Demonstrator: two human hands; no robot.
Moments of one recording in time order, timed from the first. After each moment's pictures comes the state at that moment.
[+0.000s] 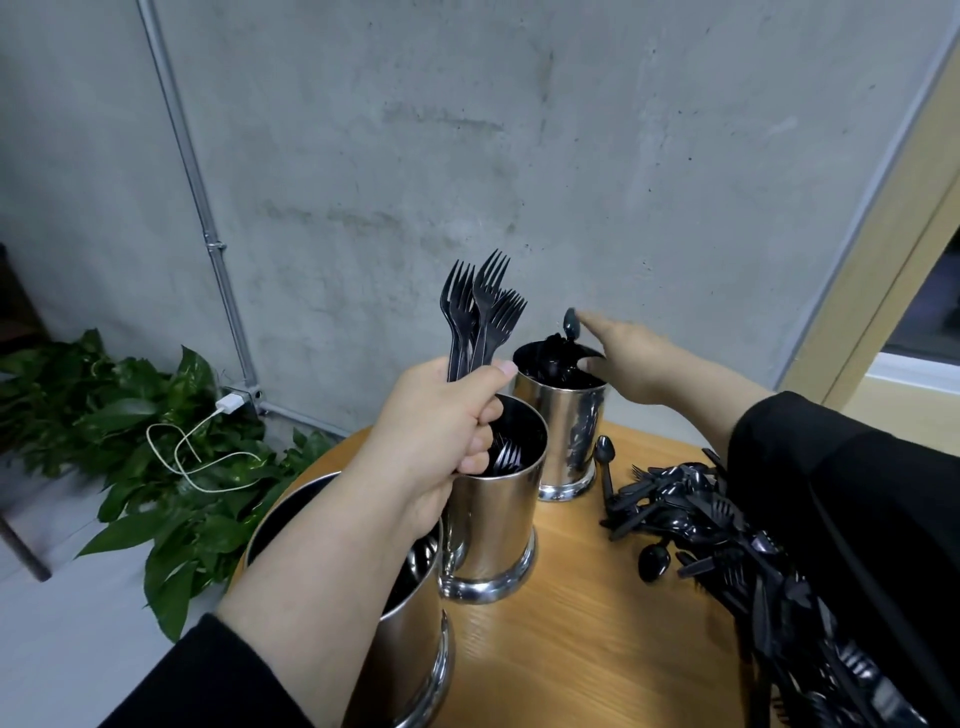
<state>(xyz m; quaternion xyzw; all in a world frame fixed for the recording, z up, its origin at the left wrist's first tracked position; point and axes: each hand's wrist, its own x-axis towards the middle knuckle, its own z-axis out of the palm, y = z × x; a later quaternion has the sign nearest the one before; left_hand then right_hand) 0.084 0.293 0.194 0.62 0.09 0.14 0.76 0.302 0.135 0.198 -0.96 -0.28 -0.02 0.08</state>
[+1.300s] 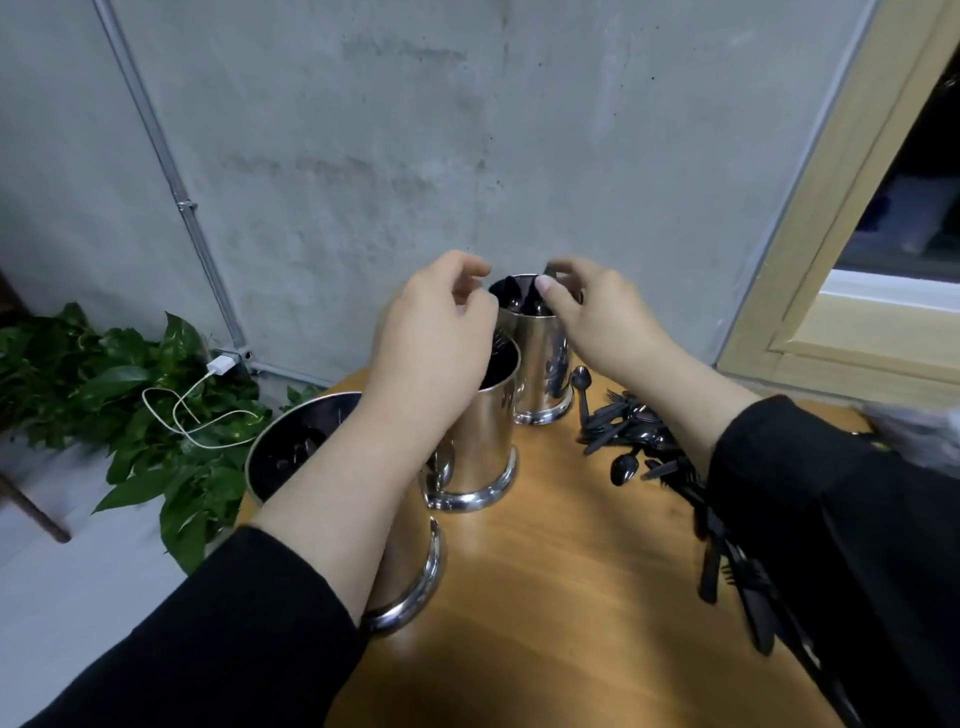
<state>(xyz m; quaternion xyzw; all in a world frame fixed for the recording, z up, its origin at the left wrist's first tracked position) 0.068 0.260 0.206 0.84 0.12 0.32 0.43 0.200 0.126 0.184 -0.89 -0.25 -0.11 0.35</state>
